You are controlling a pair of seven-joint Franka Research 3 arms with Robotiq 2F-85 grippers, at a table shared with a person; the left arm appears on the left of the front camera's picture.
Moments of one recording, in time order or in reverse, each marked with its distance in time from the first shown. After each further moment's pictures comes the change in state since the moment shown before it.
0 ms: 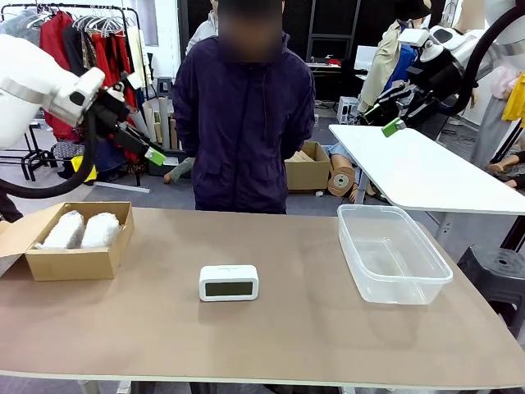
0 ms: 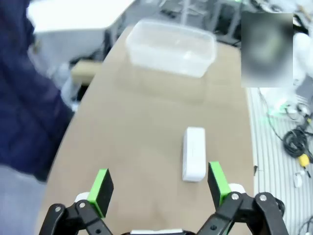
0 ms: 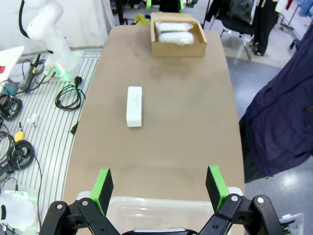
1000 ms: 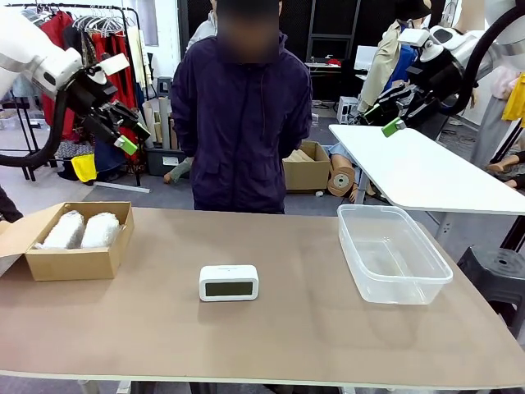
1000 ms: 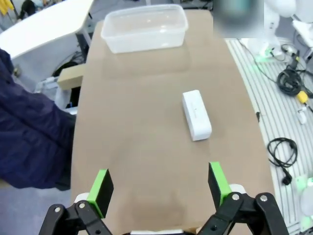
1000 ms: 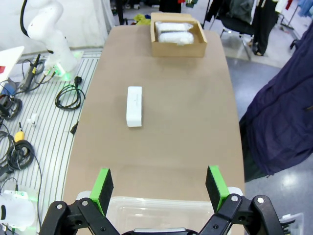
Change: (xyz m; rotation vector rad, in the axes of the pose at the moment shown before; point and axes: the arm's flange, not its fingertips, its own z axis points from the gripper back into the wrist) left arm 0.007 0.037 0.041 -0.094 0.157 -0.239; right arm 0.000 0.000 0.000 0.000 0.000 0.000
